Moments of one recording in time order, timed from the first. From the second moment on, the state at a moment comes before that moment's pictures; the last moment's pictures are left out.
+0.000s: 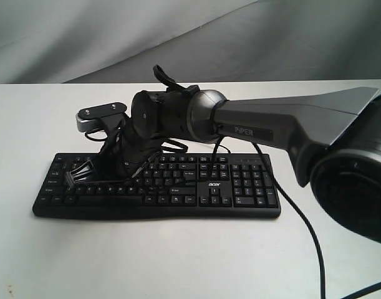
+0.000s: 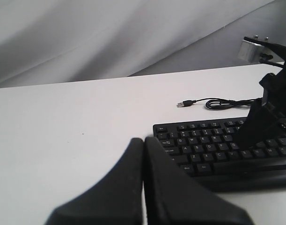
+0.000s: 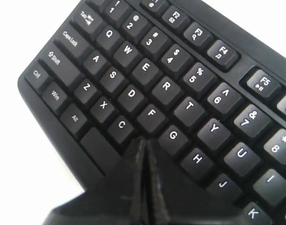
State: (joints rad) left arm 0.15 0.00 0.00 0.07 0.29 -0.12; right arm 0.80 2.34 -1.80 0.41 0.61 -0.15
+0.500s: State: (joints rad) left arm 0.15 0.00 0.00 0.07 0.29 -0.12; right arm 0.80 2.34 -1.80 0.35 0.61 -0.08
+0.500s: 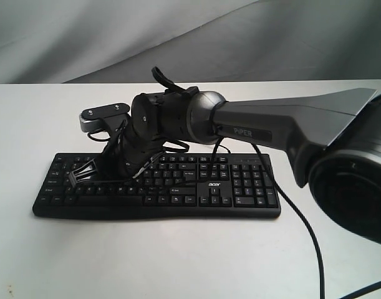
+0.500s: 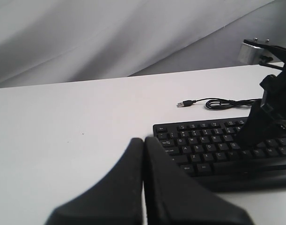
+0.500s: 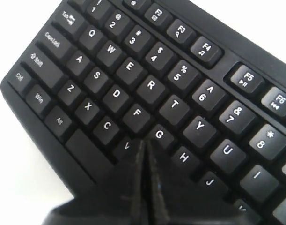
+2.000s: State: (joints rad) left arm 0.15 0.00 0.00 0.07 0.29 -0.12; right arm 0.80 2.36 -1.80 0.35 0.61 -0.09
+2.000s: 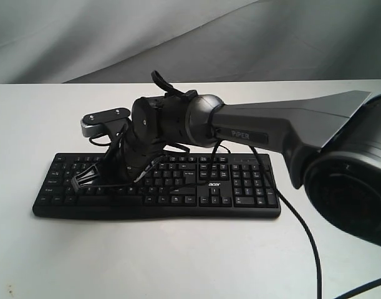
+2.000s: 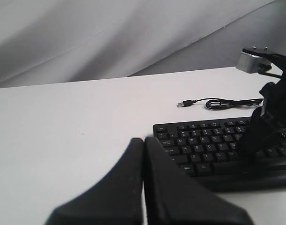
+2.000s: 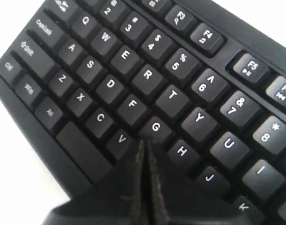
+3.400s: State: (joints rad) left arm 0.15 0.00 0.00 0.07 0.29 -0.12; right arm 0.70 2.26 -1.67 0.28 0.57 0.00
